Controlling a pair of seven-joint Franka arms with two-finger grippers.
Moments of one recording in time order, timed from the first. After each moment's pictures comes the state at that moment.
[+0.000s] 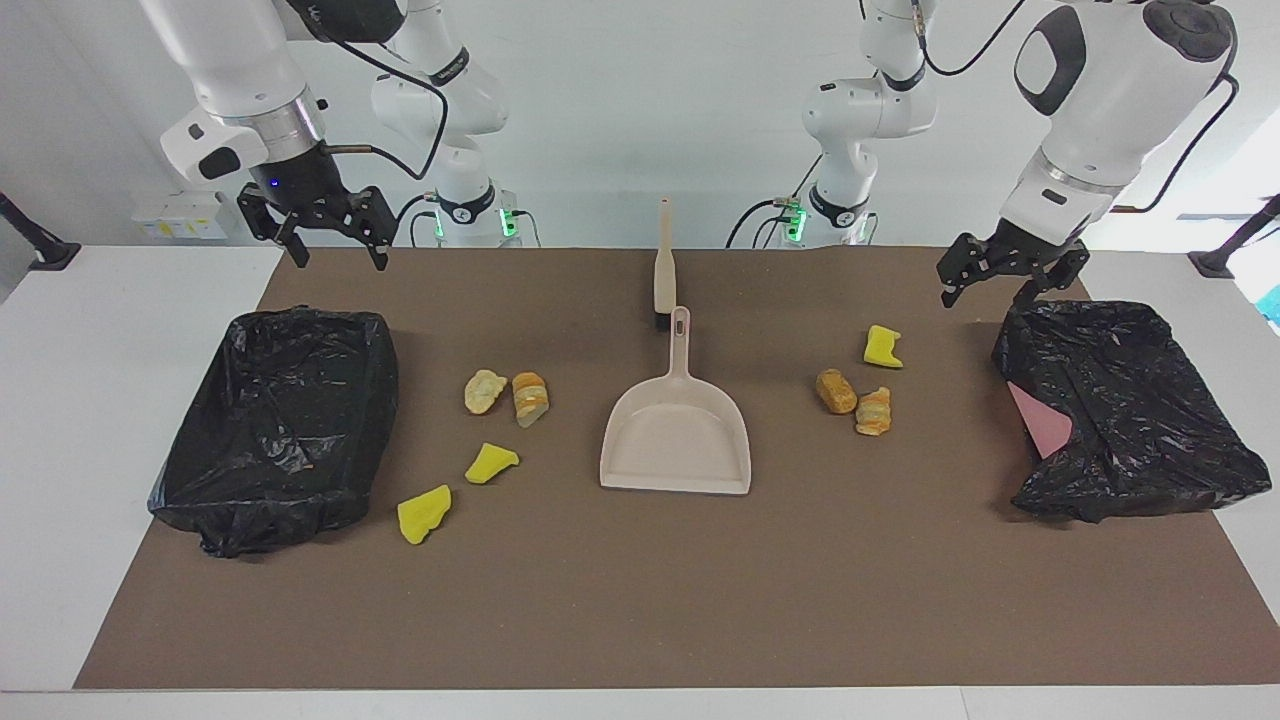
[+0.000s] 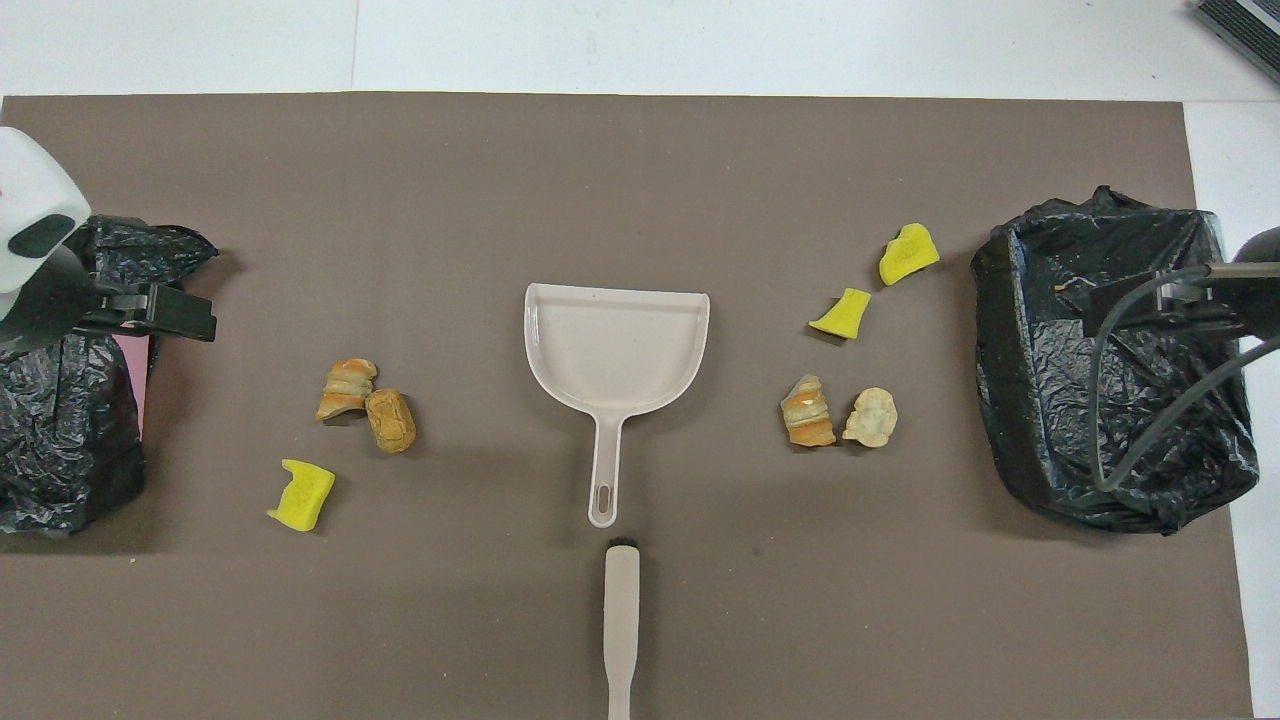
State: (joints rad) left arm 0.01 -0.02 -0.09 -1.68 -0.04 1.69 0.02; right arm -0.07 0.00 0.09 -1.53 -0.01 1.55 0.09
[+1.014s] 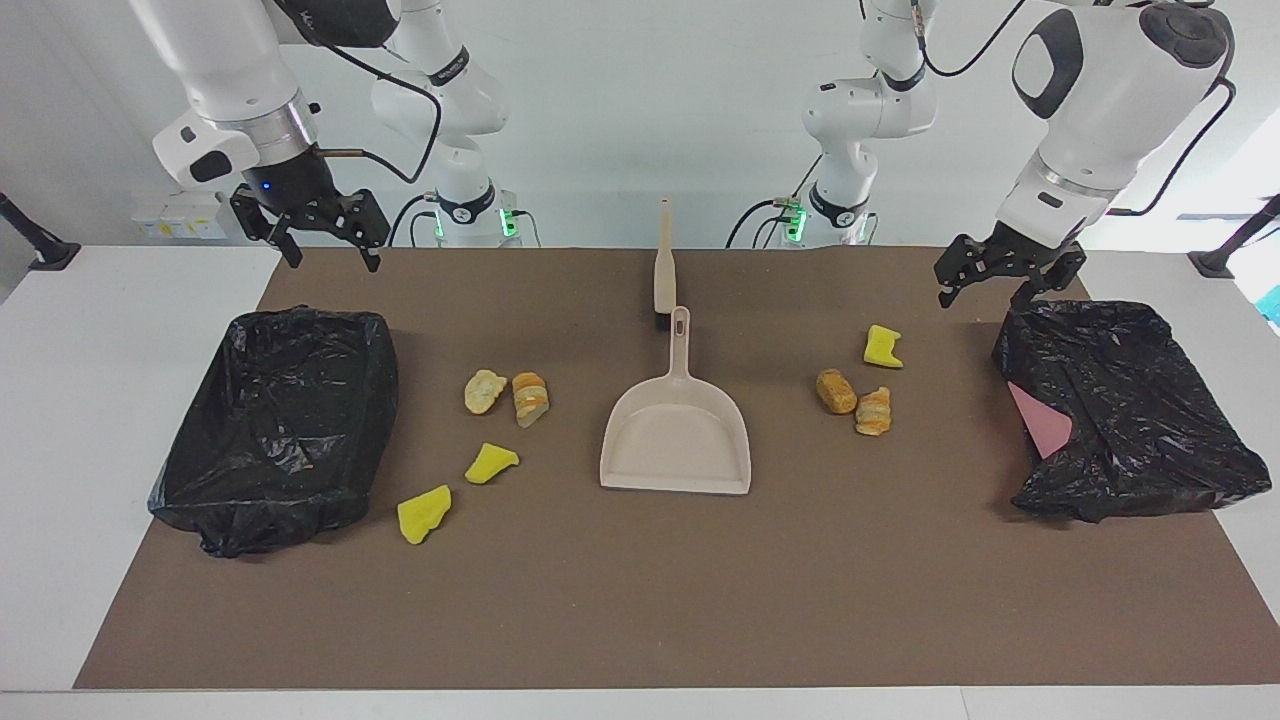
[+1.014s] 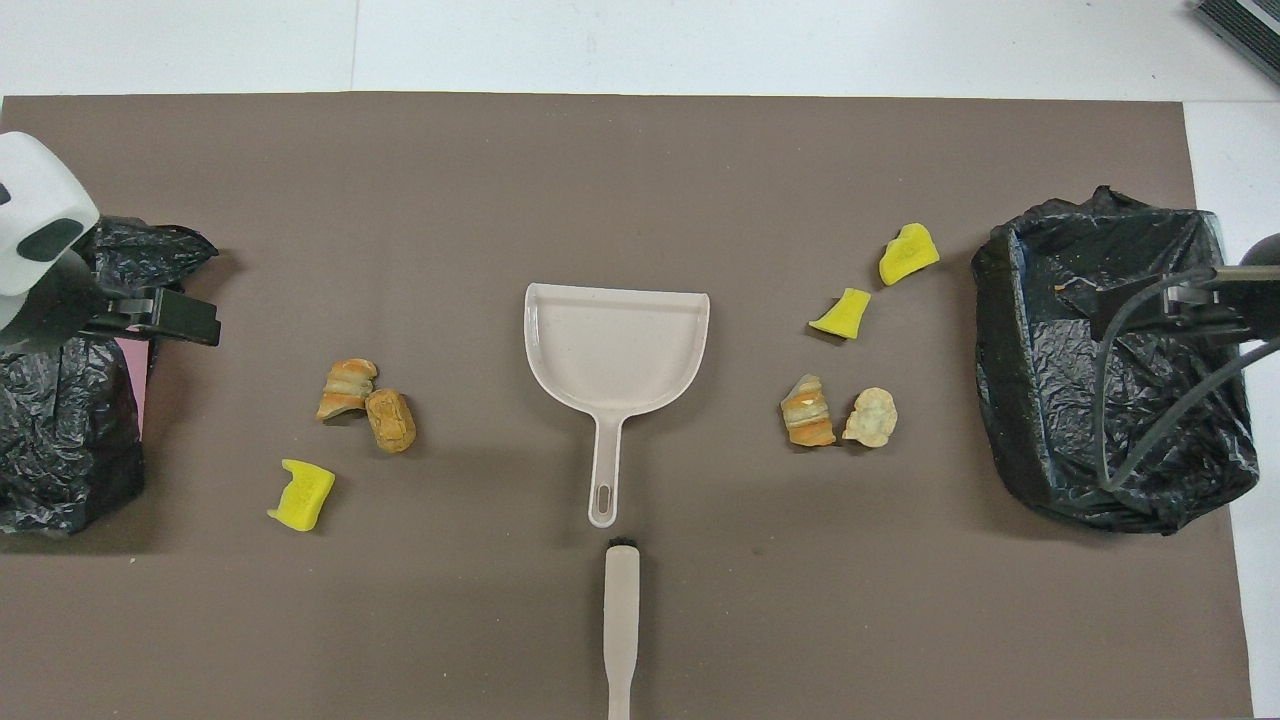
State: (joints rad) left arm 0.01 -0.01 -0.10 -1.69 -0.04 1.69 0.03; right arm -0.08 -0.01 0.09 -1.55 -0.03 1.55 0.09
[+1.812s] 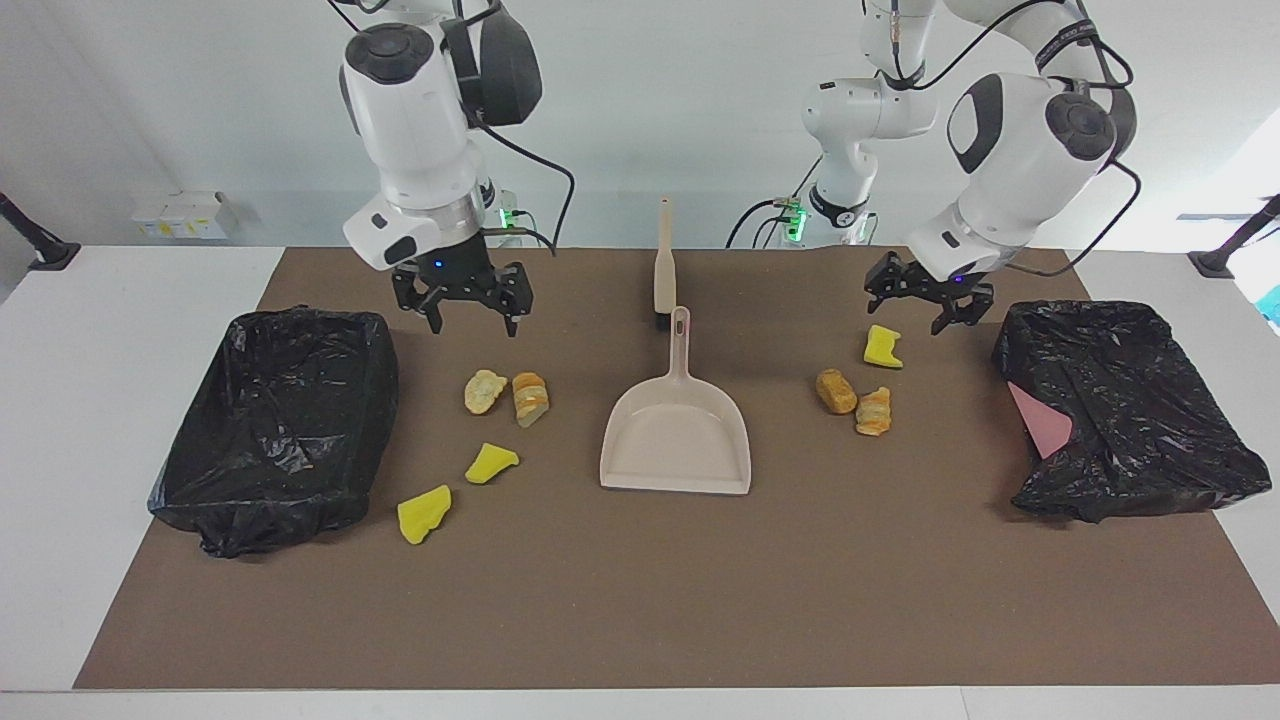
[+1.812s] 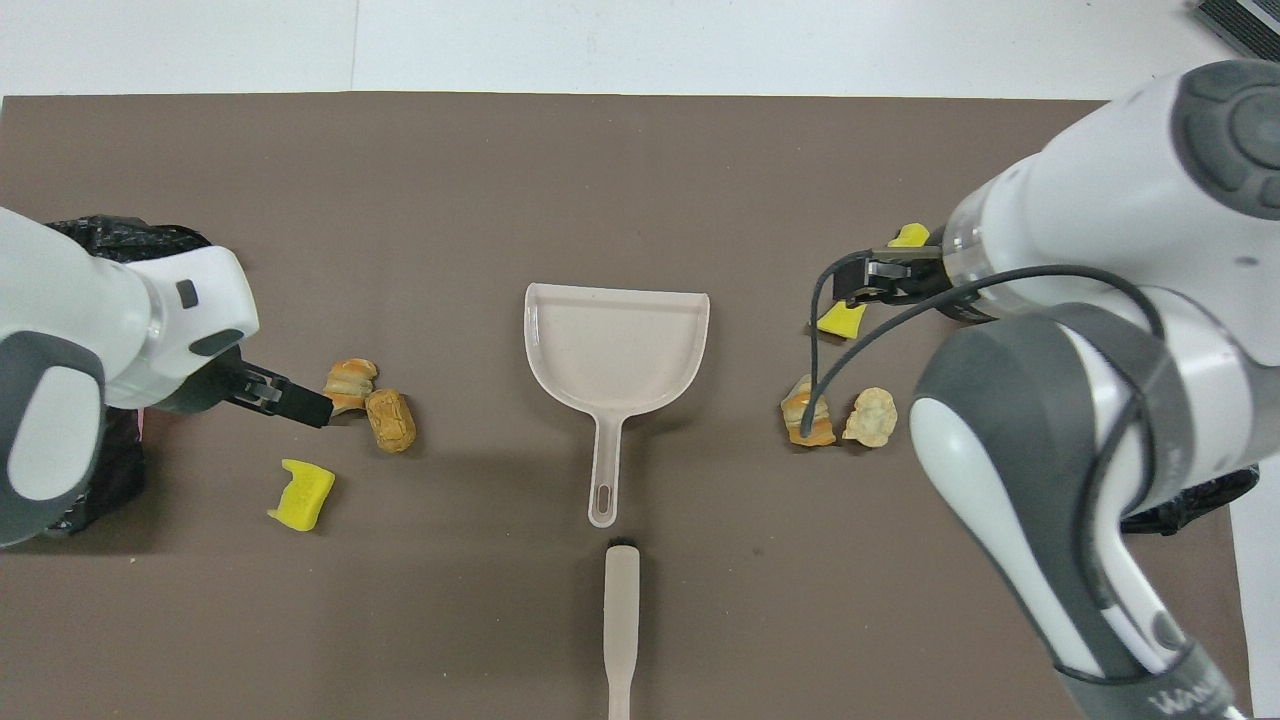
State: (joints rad) left arm -0.06 -0.06 -0.12 -1.99 -0.15 1.82 0.30; right arm 0.20 0.15 0.11 -1.57 -0.03 1.79 0.40
